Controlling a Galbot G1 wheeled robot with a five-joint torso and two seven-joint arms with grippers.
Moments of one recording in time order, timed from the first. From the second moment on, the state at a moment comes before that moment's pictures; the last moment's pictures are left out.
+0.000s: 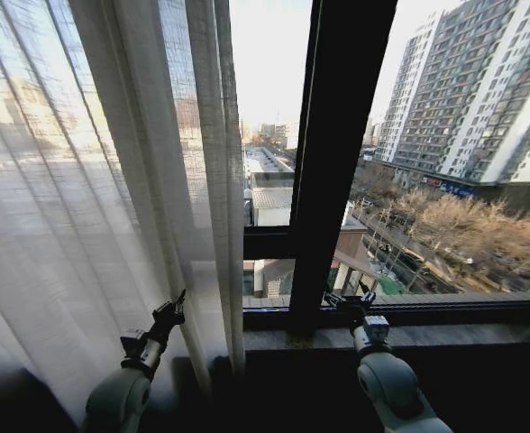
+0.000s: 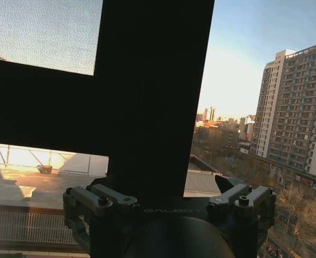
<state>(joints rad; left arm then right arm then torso) 1.38 -1.36 -0.65 -2.15 -0.25 0.34 0.13 -1.31 1.23 0.50 2.10 0.18 -0.31 0.26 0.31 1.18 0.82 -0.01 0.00</state>
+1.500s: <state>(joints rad) 1.47 -1.40 -0.71 -2.25 -0.25 0.33 0.15 -1.33 1.23 0.50 2.14 0.18 -0.31 0.26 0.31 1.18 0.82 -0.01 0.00</state>
